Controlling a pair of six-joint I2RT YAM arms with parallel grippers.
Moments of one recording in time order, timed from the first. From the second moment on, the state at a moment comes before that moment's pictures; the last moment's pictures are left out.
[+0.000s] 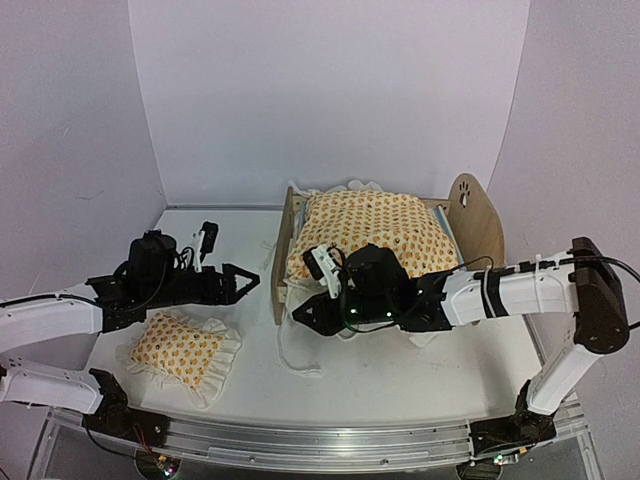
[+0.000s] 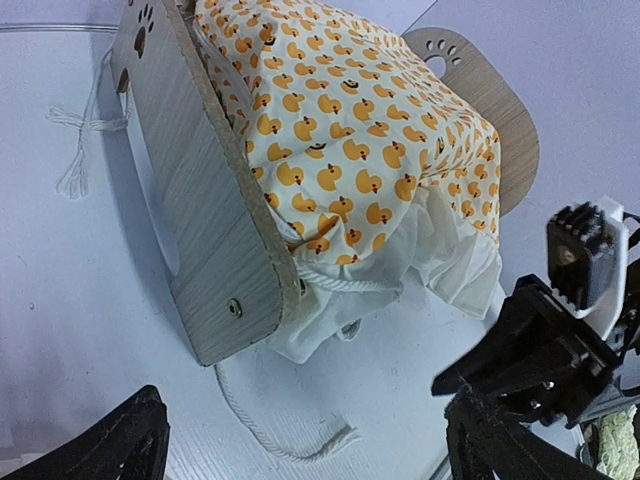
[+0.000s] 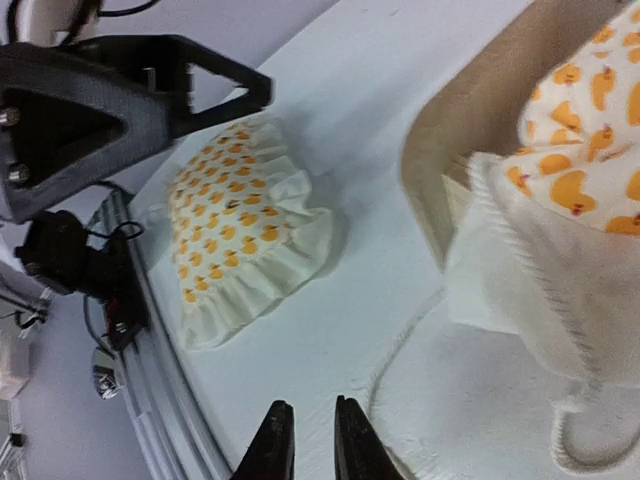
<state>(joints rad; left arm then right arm) -0.71 1.04 0.58 0.07 0.22 -0.57 1.07 1.66 0.99 0.14 -0.18 0.48</state>
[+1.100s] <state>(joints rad) -0.79 0.97 0.64 -0.04 -0.05 -0.57 1.15 1.73 1.01 0.37 -0.27 0.46</state>
